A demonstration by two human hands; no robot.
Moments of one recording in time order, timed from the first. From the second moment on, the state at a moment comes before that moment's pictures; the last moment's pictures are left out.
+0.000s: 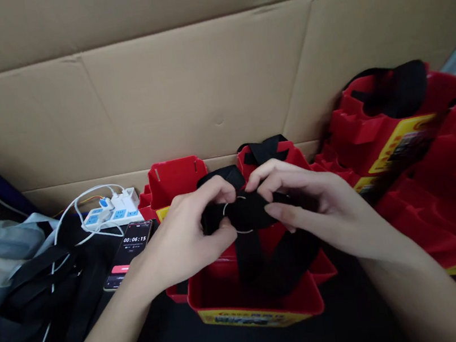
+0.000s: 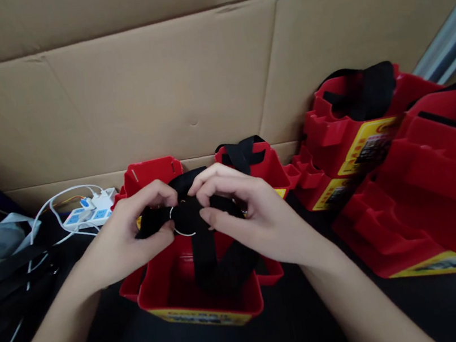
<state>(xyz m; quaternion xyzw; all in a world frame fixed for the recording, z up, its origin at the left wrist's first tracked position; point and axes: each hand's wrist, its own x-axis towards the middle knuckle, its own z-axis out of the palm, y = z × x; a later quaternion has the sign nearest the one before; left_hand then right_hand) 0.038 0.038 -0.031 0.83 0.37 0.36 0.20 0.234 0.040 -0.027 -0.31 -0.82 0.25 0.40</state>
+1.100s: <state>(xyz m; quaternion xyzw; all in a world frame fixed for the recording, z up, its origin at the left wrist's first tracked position) 0.022 0.055 -0.034 0.76 0.40 0.41 0.30 0.248 0.069 -0.041 -0.16 -0.75 0.50 0.41</state>
